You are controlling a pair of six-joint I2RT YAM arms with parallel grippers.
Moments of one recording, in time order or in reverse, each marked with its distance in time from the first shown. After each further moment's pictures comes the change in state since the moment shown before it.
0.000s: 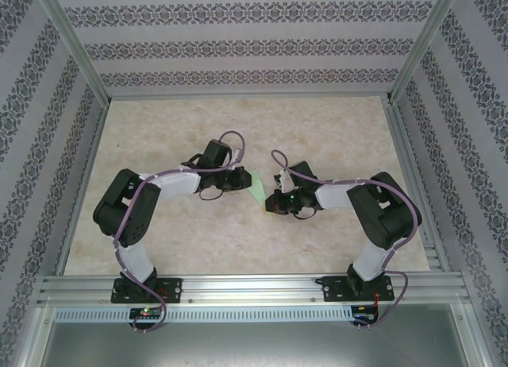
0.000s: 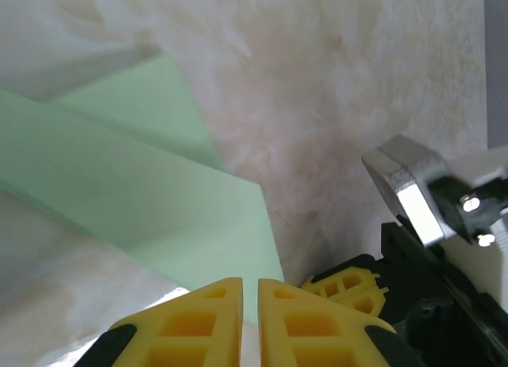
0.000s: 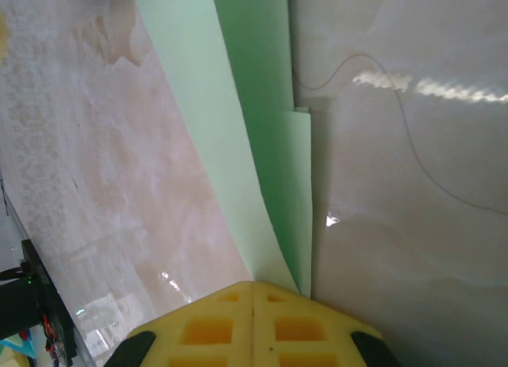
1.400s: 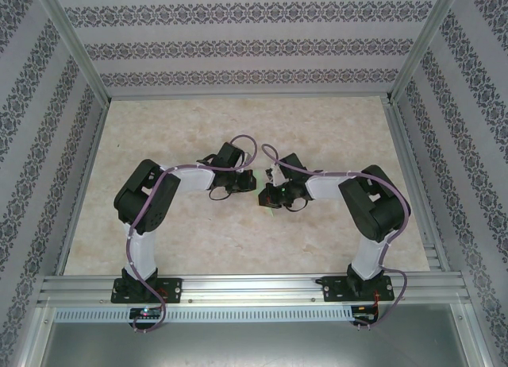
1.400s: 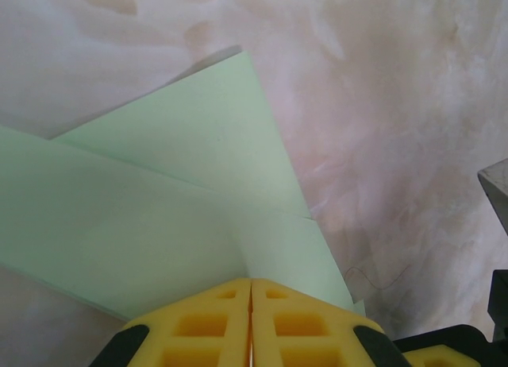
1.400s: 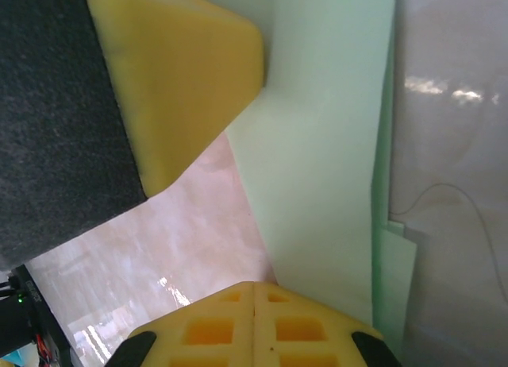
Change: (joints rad) left arm -0.034 0.163 0.119 -0.060 -0.123 0.029; right arm 0.027 0.082 0.152 -0.089 0.029 -0.008
